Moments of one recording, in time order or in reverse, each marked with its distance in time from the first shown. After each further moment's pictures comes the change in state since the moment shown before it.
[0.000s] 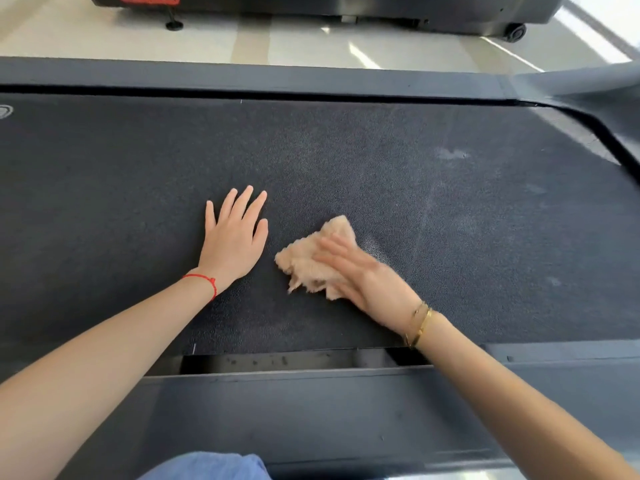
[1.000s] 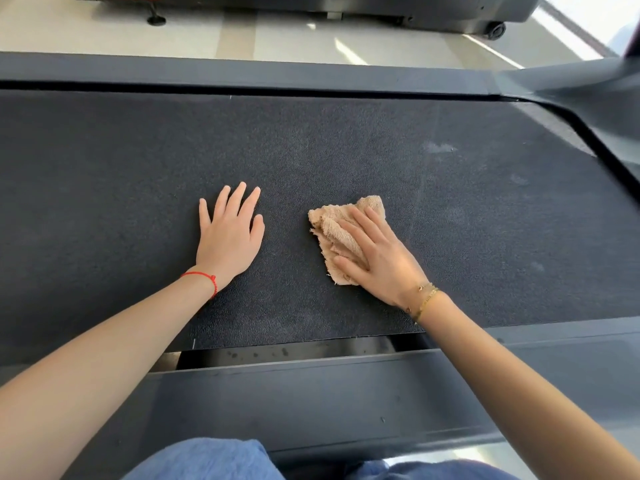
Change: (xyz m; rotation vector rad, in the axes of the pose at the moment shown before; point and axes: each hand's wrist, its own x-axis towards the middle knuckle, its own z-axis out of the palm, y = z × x) left_hand -0.003 0.001 0.001 0.010 0.015 -0.001; right_hand -0.003 0.008 -0.013 -0.232 0.052 0.313
